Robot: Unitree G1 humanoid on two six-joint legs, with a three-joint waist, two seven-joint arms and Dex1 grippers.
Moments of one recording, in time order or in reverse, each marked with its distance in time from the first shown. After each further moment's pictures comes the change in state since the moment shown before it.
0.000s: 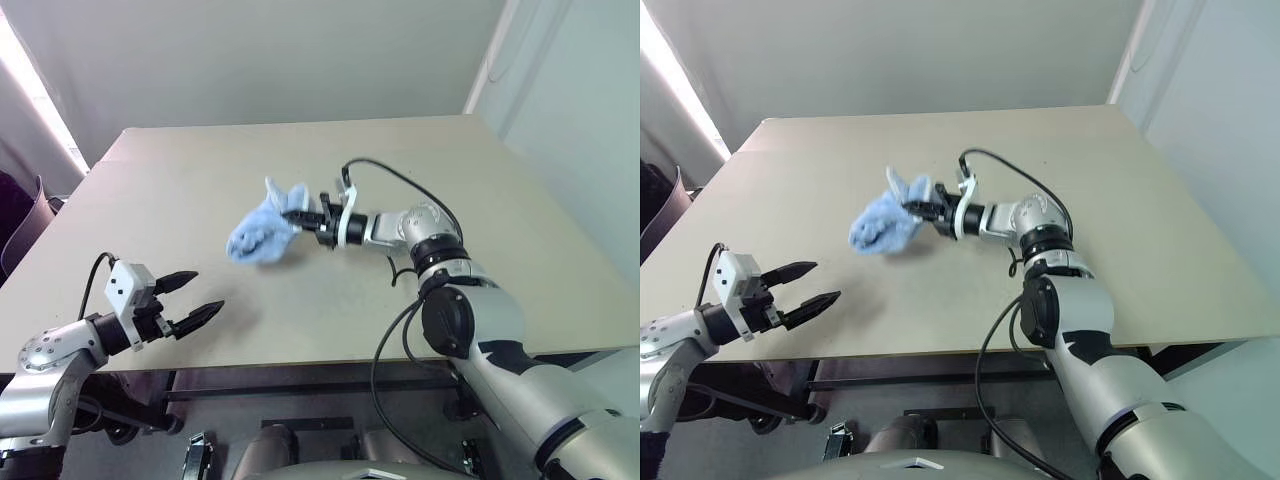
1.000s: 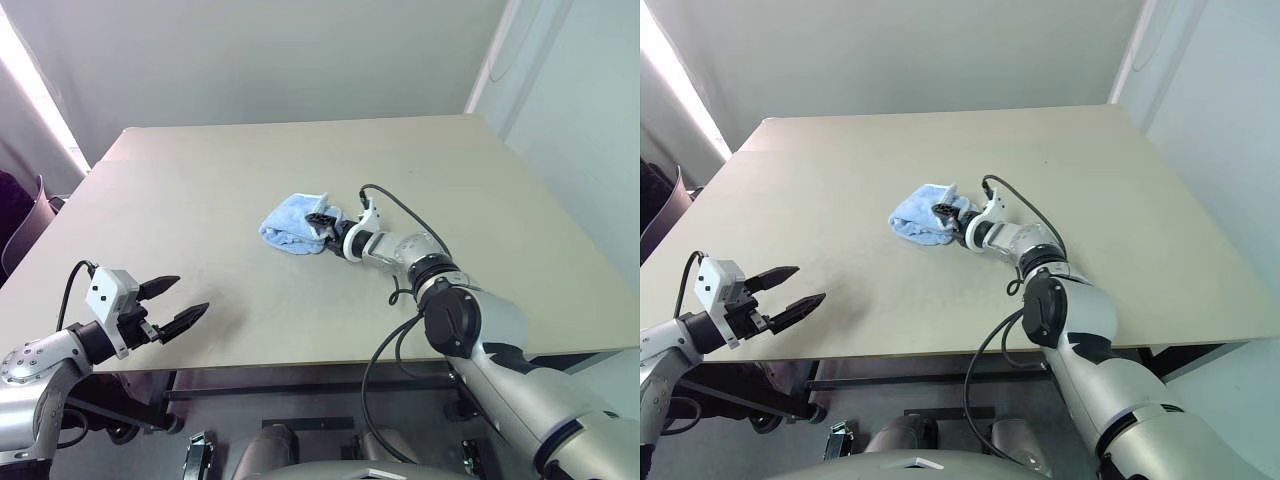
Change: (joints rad) left arm 0.034 0.011 0.041 0.000 0.001 0.002 0.029; right arm 0.074 -0.024 -0.146 0.197 -0.044 -0.299 -0.305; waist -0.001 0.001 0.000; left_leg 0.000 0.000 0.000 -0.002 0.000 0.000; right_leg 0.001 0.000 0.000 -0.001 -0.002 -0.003
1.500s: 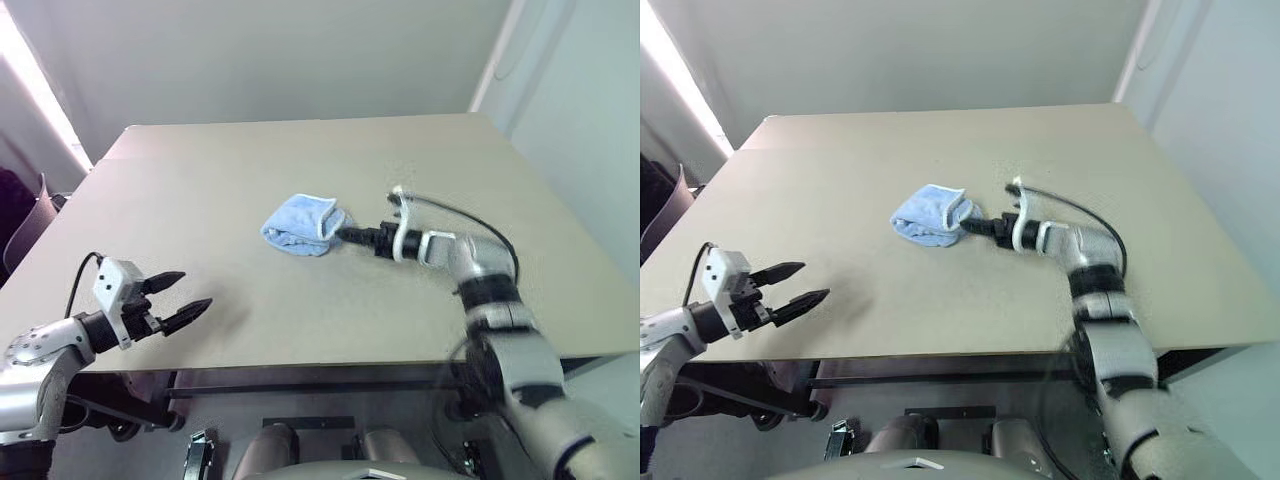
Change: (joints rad) left arm -0.096 0.029 -0.045 0.090 0.007 0.082 -0.032; right arm 0.478 -0.236 0.570 -0.952 -0.171 0.067 0.521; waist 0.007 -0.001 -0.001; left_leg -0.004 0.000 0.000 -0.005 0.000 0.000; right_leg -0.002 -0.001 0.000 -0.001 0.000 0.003
